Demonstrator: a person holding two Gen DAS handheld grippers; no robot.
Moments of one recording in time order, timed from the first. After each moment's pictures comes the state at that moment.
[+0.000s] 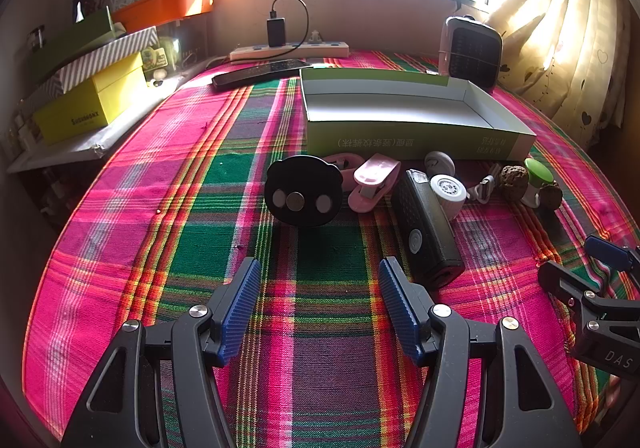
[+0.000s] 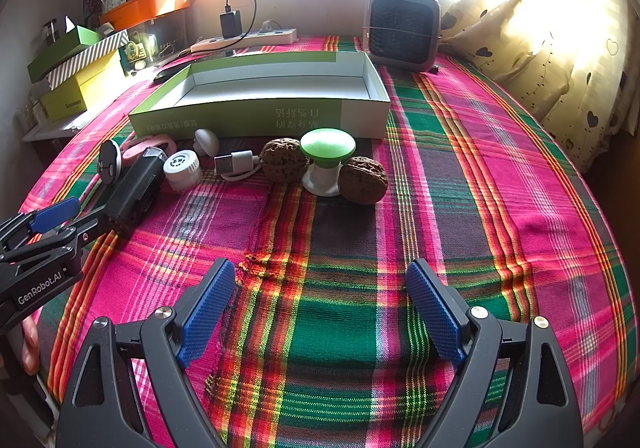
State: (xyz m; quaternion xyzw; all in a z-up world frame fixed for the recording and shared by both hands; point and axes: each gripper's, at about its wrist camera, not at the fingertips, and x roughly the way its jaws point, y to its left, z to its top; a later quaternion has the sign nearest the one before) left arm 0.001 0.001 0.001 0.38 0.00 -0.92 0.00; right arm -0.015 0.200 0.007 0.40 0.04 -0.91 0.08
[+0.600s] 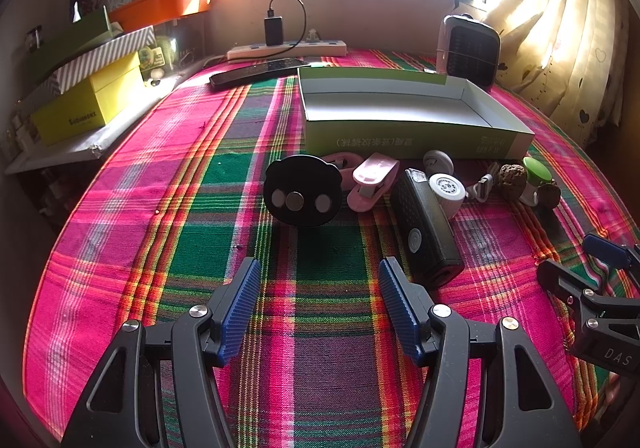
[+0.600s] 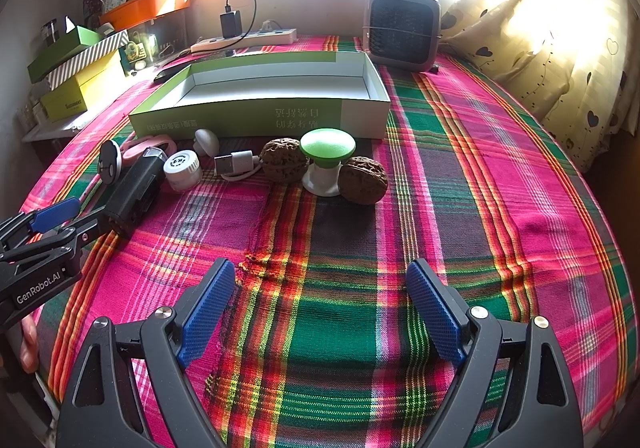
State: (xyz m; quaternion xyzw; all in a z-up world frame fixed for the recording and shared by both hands) left arm 0.002 0.000 0.001 0.38 0.00 -0.92 0.00; right arm -0.016 0.197 0.008 0.40 0.04 -0.91 0.08
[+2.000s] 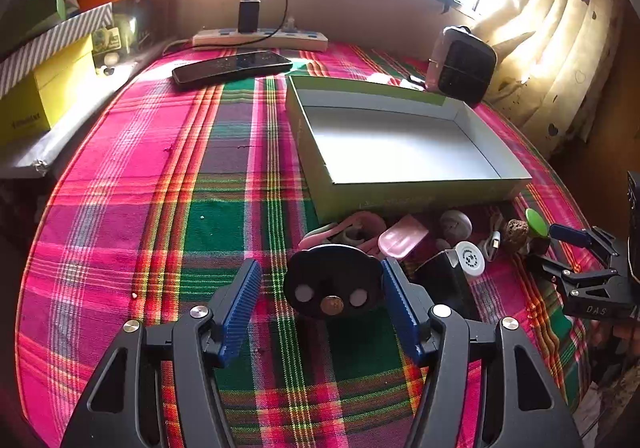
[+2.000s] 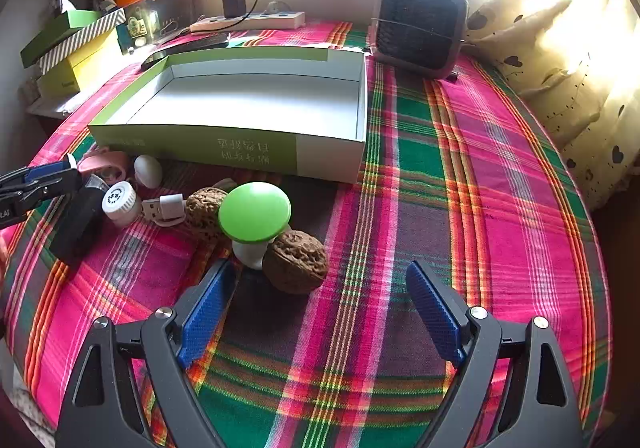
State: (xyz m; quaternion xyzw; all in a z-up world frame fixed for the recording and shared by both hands) left arm -0.066 -0.046 0.011 0.42 0.06 -0.90 -0.09; right arm -0.083 0.224 0.013 0.44 0.09 -0.89 0.13
